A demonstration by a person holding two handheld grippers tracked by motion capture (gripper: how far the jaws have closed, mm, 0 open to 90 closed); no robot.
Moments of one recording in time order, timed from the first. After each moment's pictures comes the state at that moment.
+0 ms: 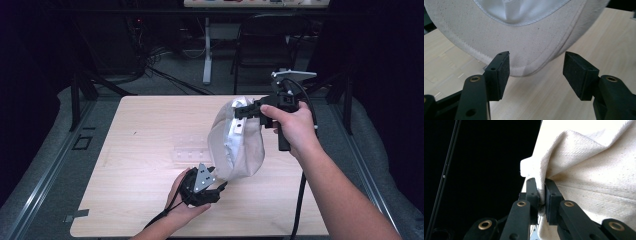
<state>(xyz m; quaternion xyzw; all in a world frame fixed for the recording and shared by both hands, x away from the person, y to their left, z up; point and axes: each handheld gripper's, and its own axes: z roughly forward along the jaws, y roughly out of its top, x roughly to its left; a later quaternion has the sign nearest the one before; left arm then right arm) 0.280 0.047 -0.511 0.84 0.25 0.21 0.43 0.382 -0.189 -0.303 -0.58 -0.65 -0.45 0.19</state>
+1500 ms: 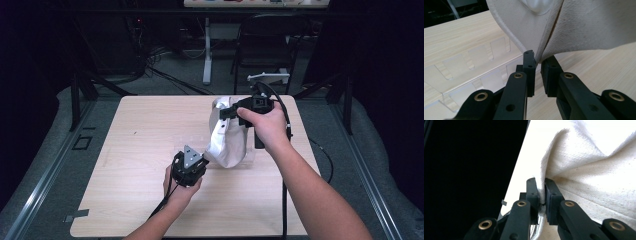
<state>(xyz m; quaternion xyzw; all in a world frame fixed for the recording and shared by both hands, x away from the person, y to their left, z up) 0.326 0.068 -0.512 0.77 0.39 0.22 0.45 0.408 -0.146 -0.332 -0.59 -0.68 -0.42 0.14</state>
